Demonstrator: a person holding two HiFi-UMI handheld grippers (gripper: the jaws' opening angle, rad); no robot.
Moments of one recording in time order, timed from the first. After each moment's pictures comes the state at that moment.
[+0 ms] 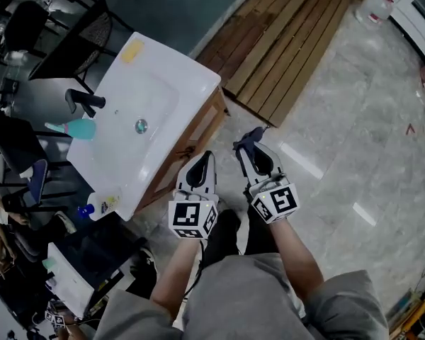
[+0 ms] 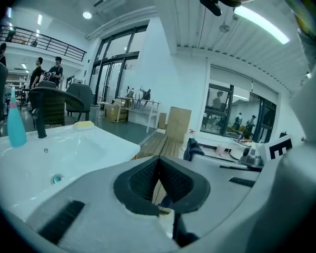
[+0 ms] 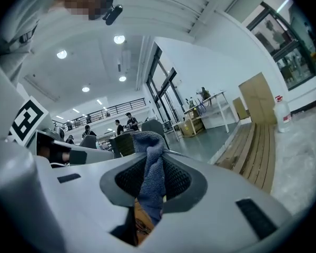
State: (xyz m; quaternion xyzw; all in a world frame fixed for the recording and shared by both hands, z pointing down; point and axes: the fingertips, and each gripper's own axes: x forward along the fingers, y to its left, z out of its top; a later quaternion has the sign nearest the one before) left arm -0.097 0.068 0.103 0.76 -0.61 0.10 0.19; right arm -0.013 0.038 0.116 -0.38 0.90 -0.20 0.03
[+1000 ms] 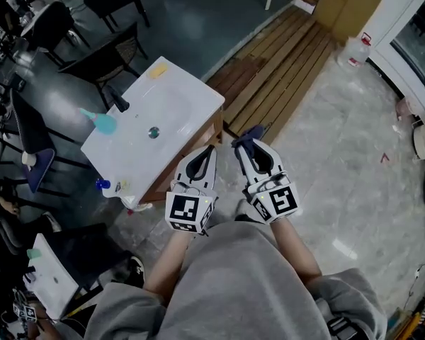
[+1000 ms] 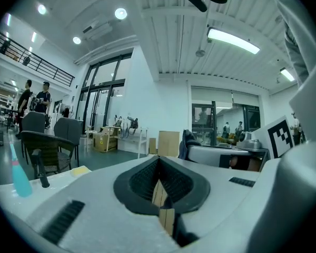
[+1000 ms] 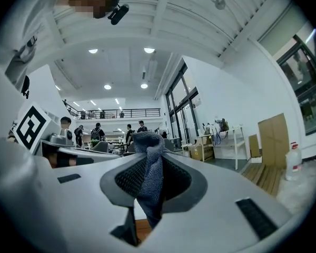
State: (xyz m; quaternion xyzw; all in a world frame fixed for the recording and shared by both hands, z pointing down) left arm -0.104 0.119 -0.064 0.81 -0.58 0.03 0.06; right arm -0.034 0.097 -0.073 -0.35 0.93 -0.04 0.04
